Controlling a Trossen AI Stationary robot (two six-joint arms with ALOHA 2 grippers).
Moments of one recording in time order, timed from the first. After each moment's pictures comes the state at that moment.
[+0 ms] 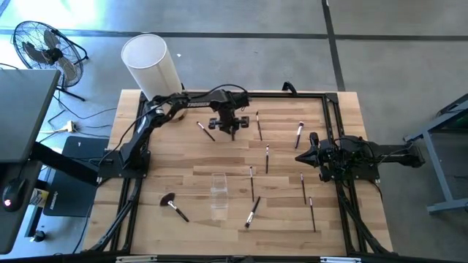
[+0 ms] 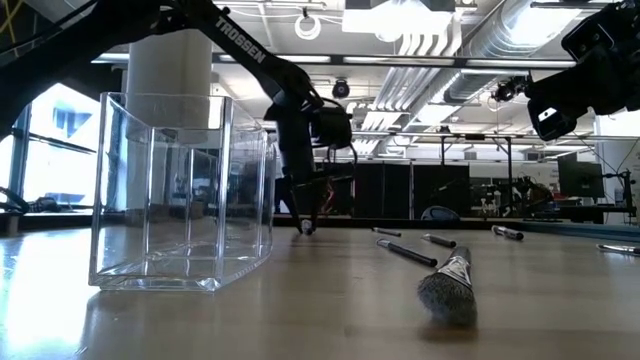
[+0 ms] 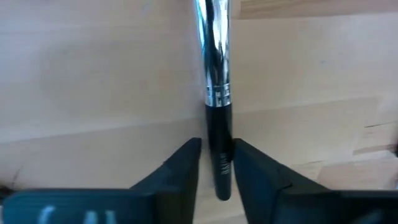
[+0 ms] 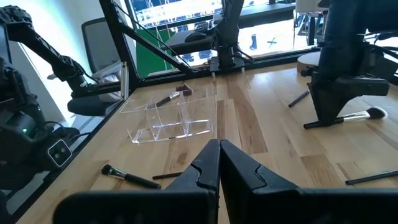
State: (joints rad) left arm 0.44 2.26 1.74 -0.92 0.25 -1.09; right arm 0.03 0.01 0.08 -0.17 -0.07 0.20
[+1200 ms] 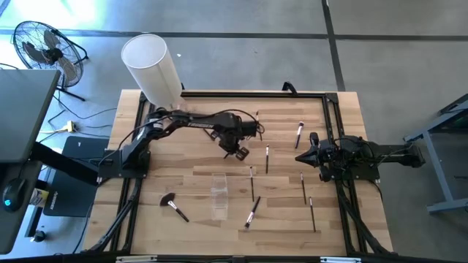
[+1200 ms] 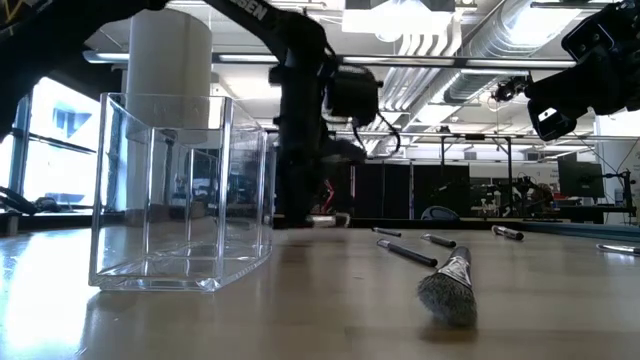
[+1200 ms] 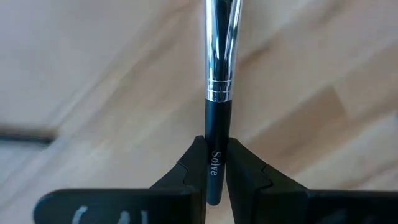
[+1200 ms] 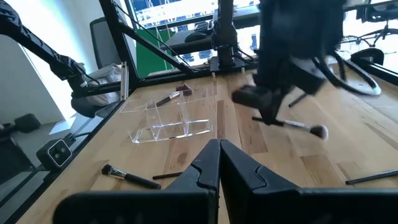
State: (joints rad) left arm 0.18 2.18 1.74 -1.06 0.07 -0.68; right arm 0.03 0.01 0.08 -0.17 -0.07 0.20
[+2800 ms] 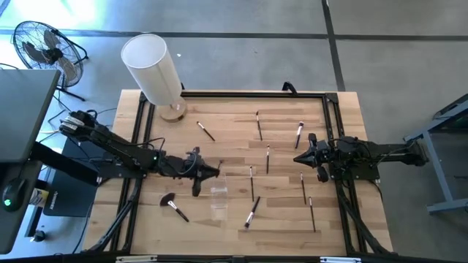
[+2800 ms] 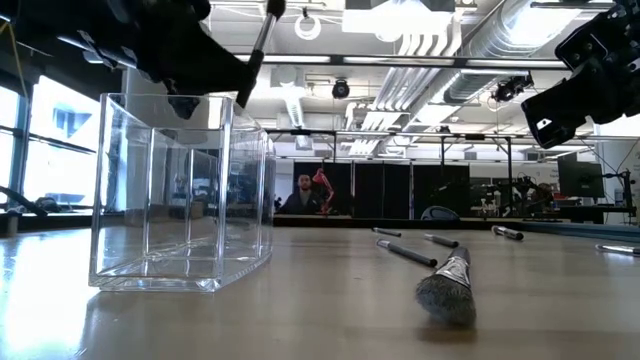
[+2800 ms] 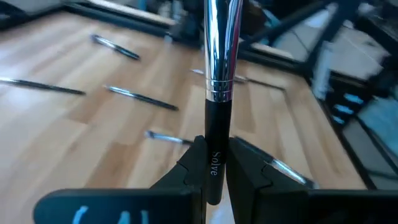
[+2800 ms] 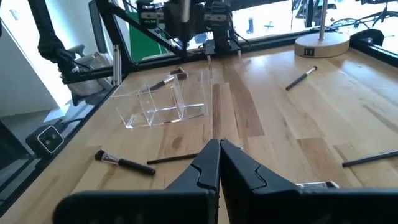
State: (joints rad) left arm -0.35 1.25 0.49 0.47 -0.35 -0.37; right arm 0.03 0.09 0.08 -0.17 -0.06 0.20
